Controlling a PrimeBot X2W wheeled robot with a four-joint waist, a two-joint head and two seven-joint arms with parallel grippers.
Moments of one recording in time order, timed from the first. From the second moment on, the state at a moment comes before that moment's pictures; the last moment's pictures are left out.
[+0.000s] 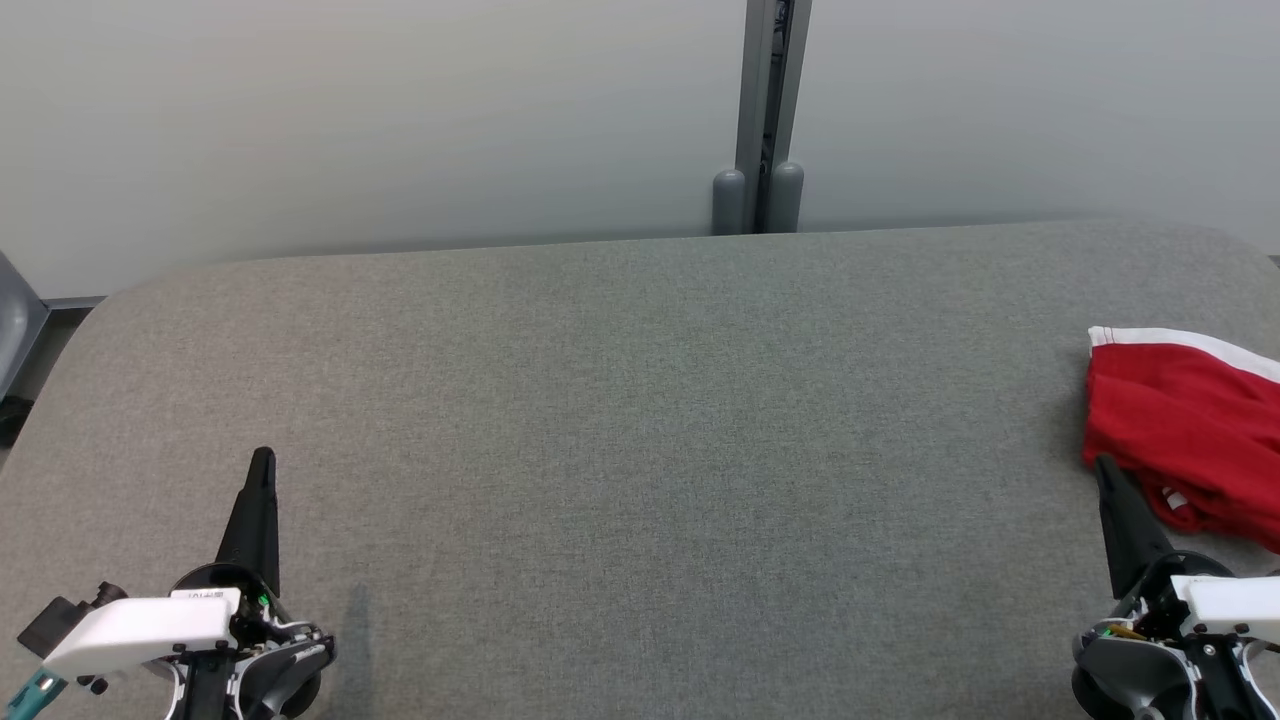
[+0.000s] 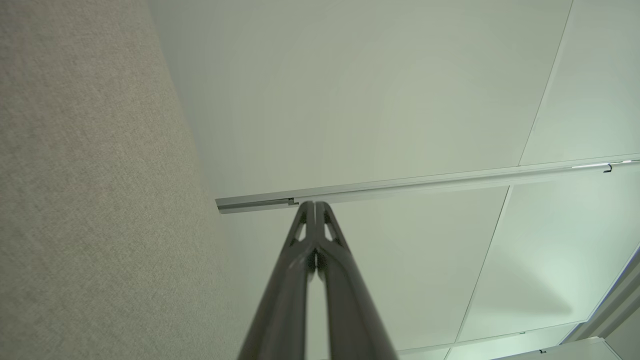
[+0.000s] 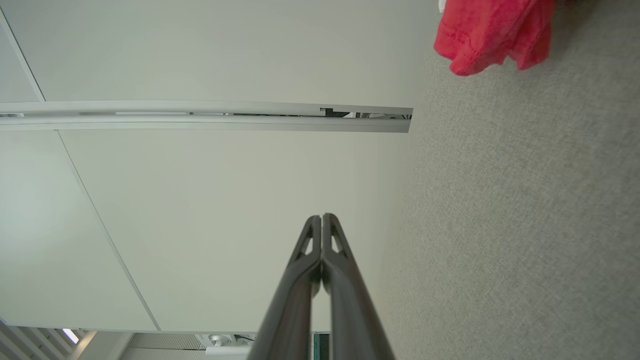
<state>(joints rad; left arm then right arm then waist) -0.10 0.06 0.10 0.24 -1.62 -0.13 0.11 -0.11 -0.05 -0.11 0.24 1.61 0.13 0.11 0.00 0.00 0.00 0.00</state>
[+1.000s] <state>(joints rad) -0.10 0.05 0.11 0.24 -1.62 -0.13 0.11 -0.11 -0.05 -0.11 0.24 1.61 0.13 0.11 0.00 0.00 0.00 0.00</state>
